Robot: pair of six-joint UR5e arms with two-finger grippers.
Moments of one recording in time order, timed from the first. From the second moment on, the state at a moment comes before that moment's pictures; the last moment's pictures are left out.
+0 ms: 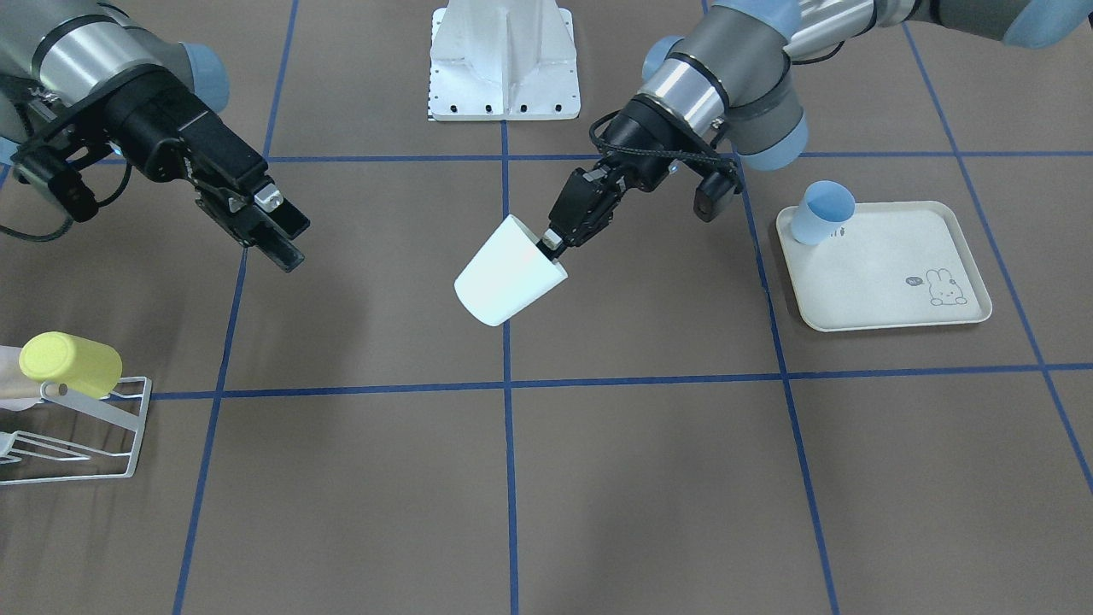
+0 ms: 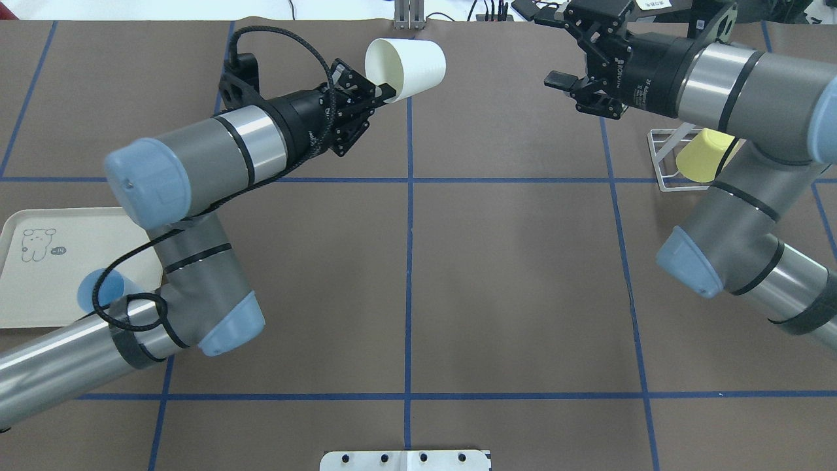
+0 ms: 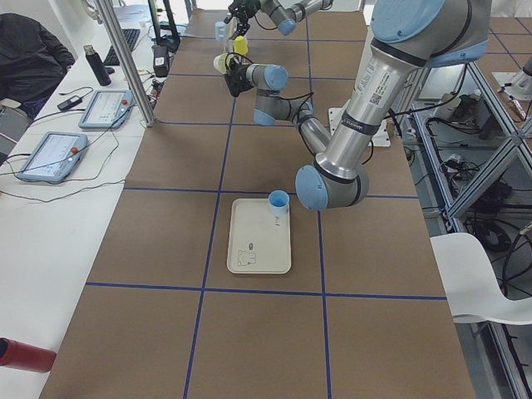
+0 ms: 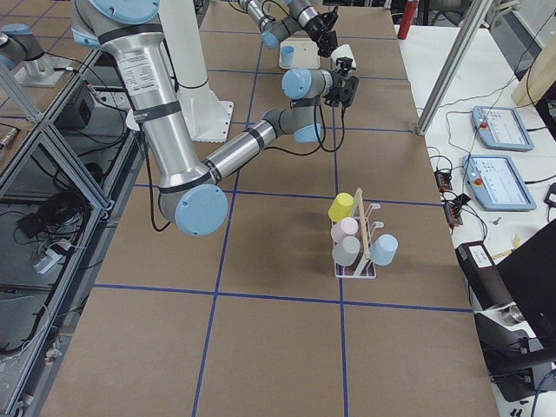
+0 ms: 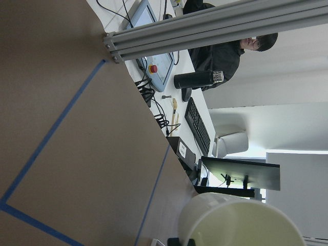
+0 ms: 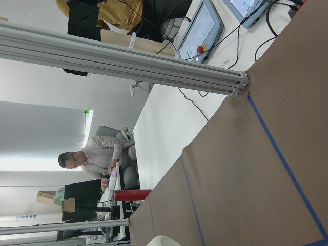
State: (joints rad) left arm -0.58 -2.19 -1.61 -2.76 -1.43 -2.17; right arm 0.83 -1.22 1.79 -0.34 1.70 2.03
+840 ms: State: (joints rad) left arm -0.49 -2.28 -1.45 -3.04 -1.23 -2.37; right arm 0.78 -1.21 1.76 -0.26 1.63 2.09
